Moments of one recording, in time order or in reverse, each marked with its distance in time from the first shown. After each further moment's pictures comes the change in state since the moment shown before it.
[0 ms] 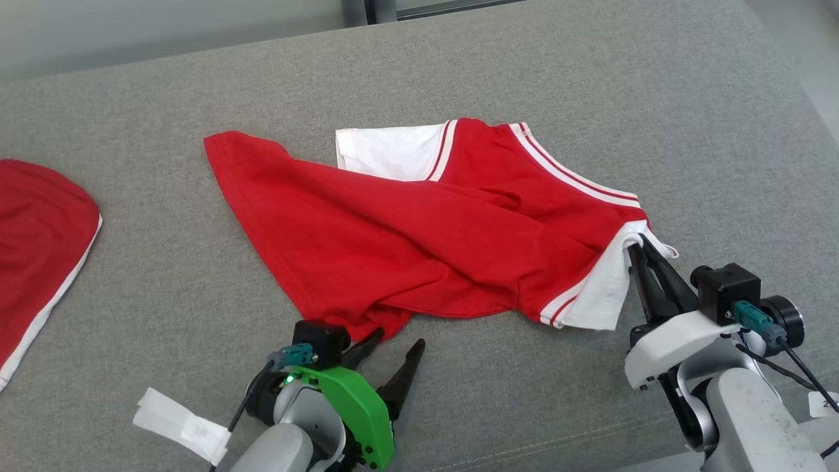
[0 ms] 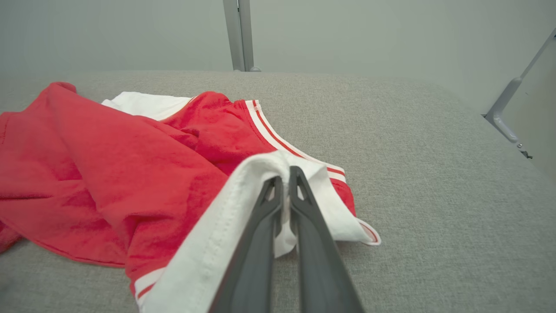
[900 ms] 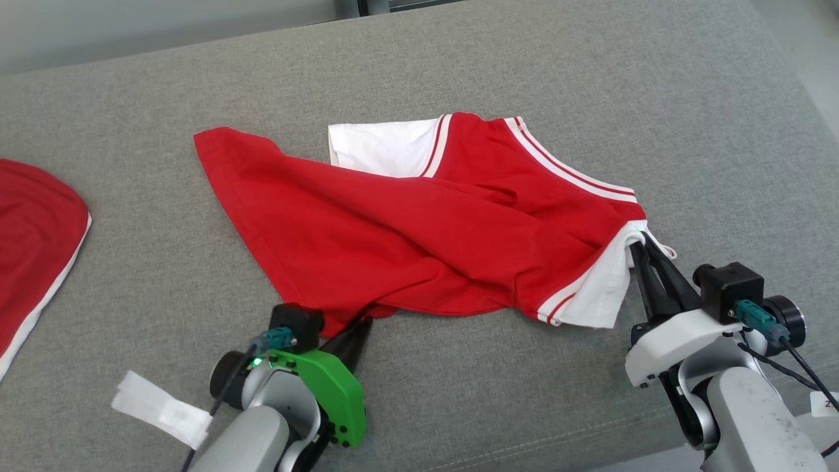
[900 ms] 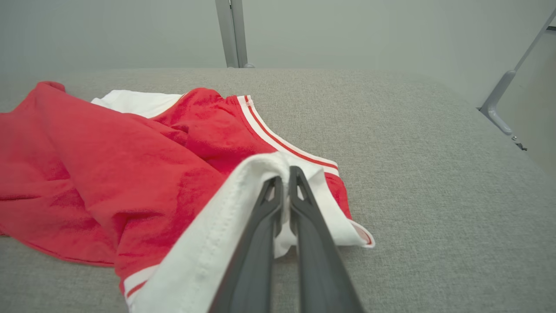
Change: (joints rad) left arm -0.054 0.050 -0.007 0.049 0.100 0.066 -0.009; right arm -0.001 0.002 -0.002 -0.003 0.008 -0.007 -0.002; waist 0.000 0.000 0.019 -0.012
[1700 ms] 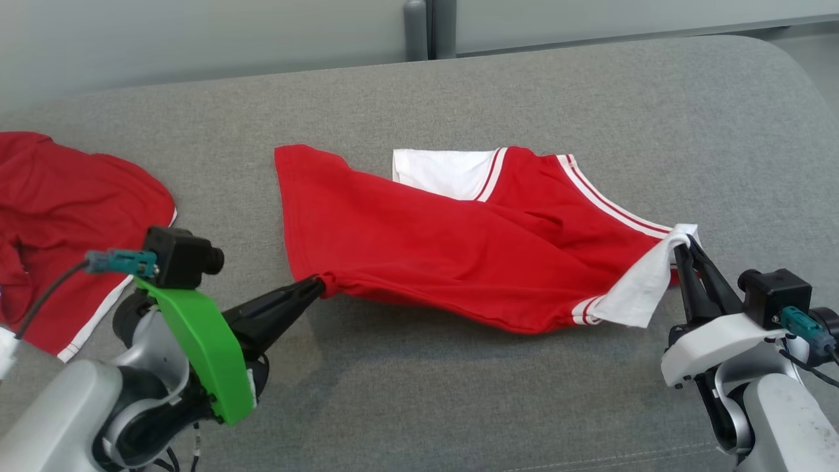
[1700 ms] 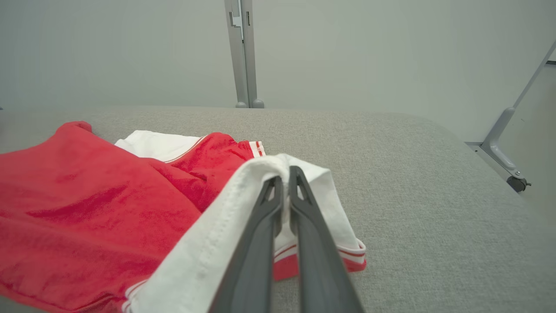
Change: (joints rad) left arm 0.005 0.381 0.135 -0.586 -0.507 -0.141 0.410; right arm 0.041 -0.041 -0.069 -0.017 0.030 -0.016 -0.013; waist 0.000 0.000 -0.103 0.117
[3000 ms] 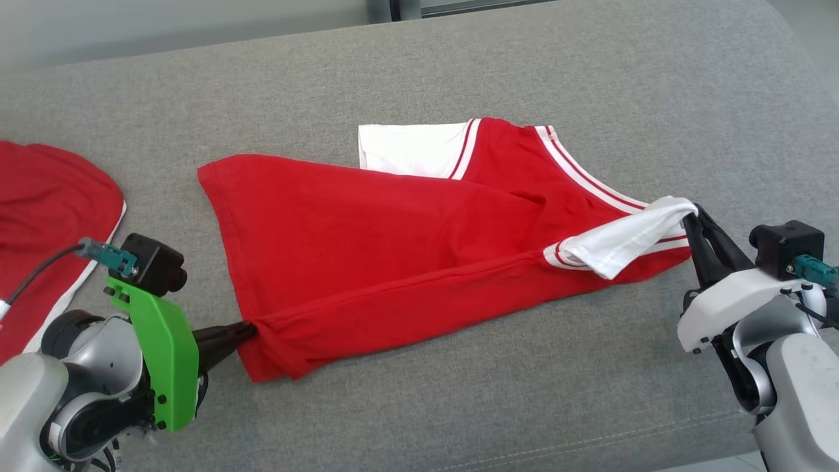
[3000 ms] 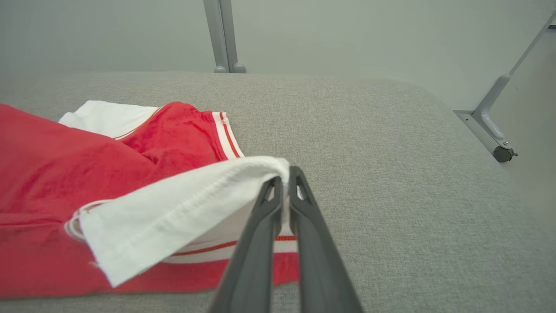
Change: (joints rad) left arm -0.056 0.159 -0.045 0.106 -0.046 0.012 0.256; right arm -0.097 -0.053 -0.005 0.010 0.039 0.052 0.142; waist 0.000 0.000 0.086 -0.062
